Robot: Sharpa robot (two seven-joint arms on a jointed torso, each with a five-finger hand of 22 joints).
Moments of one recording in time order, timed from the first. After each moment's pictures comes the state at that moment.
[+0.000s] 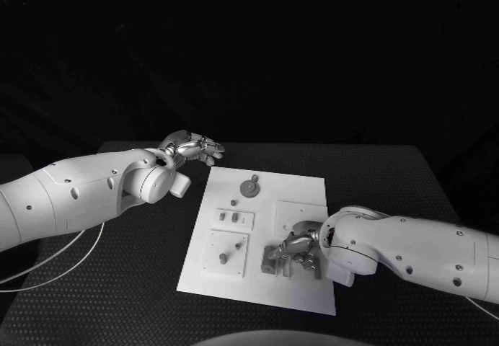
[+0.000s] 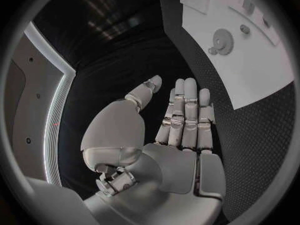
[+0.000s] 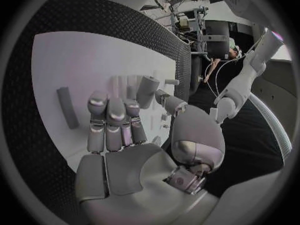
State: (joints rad) left arm 1.29 -0.81 -0.15 1.29 -0.26 -0.30 0.13; left_hand 1.05 -0.11 0.49 -0.27 0.18 0.92 0.16 0.24 0.58 1.27 0.08 0.07 0.34 0.99 0.01 0.92 0.37 0.02 0.68 -0.07 0.72 1.25; right arm 1.19 -0.66 -0.24 1.58 -0.76 -0.03 -0.58; right_hand 0.75 -0.24 0.76 0.00 0.05 1.02 0.10 0.31 0.52 1.11 -0.01 1.26 0.95 1.28 -0.11 1.21 1.17 0.19 1.14 -0.06 1.09 1.29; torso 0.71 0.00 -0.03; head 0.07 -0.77
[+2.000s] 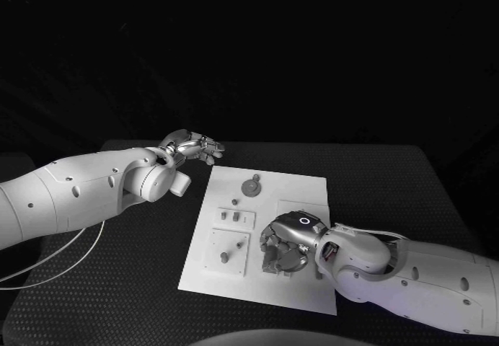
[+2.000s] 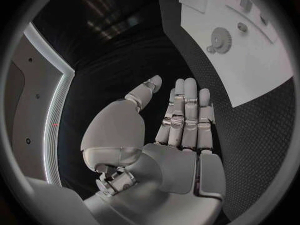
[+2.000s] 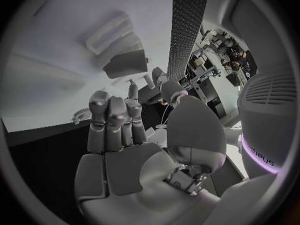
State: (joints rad) left arm 1.29 -0.81 -0.15 1.29 -0.26 -0.29 0.13; left_hand 1.05 -0.11 0.49 -0.26 0.18 0.92 0.16 0.24 0.58 1.27 0.08 0.07 0.34 0.99 0.01 0.92 0.37 0.02 0.68 -0.07 0.72 1.25; right arm 1.10 -0.69 -0.24 1.65 -1.70 -0.36 -0.15; right_hand 1.01 -0.29 0.56 -0.28 0.05 1.07 0.07 0.33 0.54 1.15 -0.04 1.25 0.96 1.29 -0.13 1.19 1.15 0.21 1.14 -0.06 1.10 1.25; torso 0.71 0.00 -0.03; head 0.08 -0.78
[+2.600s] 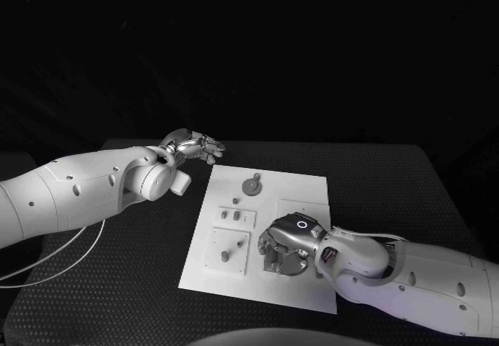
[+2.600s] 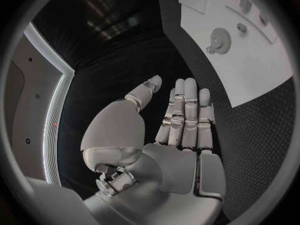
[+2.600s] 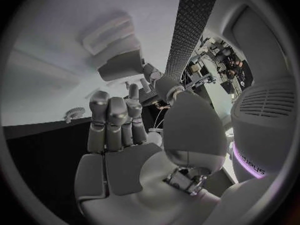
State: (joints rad) left arm 1.29 -0.81 -0.15 1.29 -0.26 -0.29 0.13; left_hand 1.05 -0.11 0.49 -0.26 0.18 0.92 0.16 0.24 0.58 1.27 0.08 0.07 0.34 0.99 0.01 0.92 0.37 0.02 0.68 -0.07 0.72 1.25; right arm 1.08 -0.68 -0.24 1.63 -1.77 -0.38 -0.09; right_hand 1.15 -0.28 0.67 -0.27 0.05 1.10 0.06 0.33 0.54 1.15 -0.04 1.25 0.96 1.28 -0.14 1.18 1.15 0.21 1.13 -0.05 1.10 1.25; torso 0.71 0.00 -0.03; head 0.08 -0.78
